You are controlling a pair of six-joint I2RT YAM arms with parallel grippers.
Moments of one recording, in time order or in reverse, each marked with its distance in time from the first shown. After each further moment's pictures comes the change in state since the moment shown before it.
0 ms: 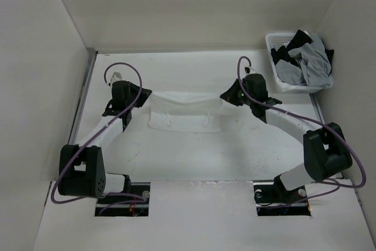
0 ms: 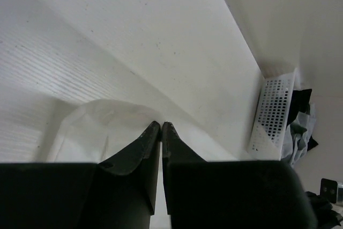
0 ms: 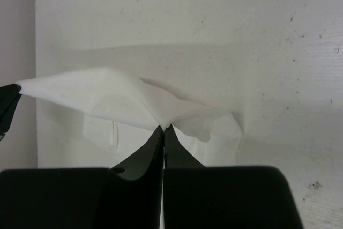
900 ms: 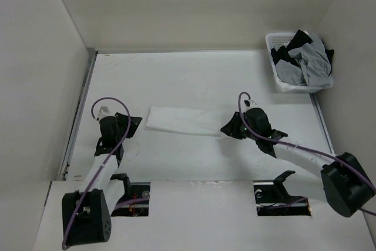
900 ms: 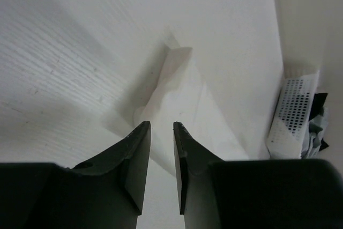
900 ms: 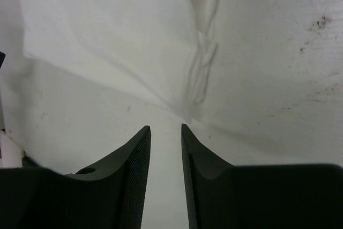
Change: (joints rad) left arm 0.183 -0.404 -0.506 0.053 0.101 -0.005; right arm 0.170 -0.315 -0.482 0.063 0.052 0.060
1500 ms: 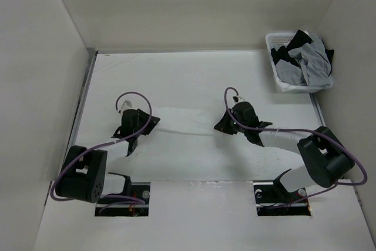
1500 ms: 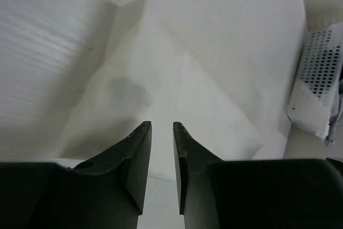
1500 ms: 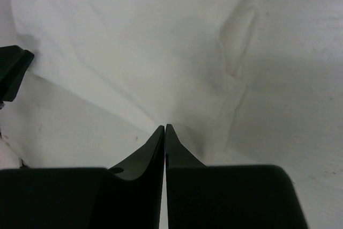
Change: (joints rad) left arm -0.299 0.333 0.099 0.206 -0.121 -0.030; right arm 0.024 0.254 0.145 0.088 -0.015 -0.003
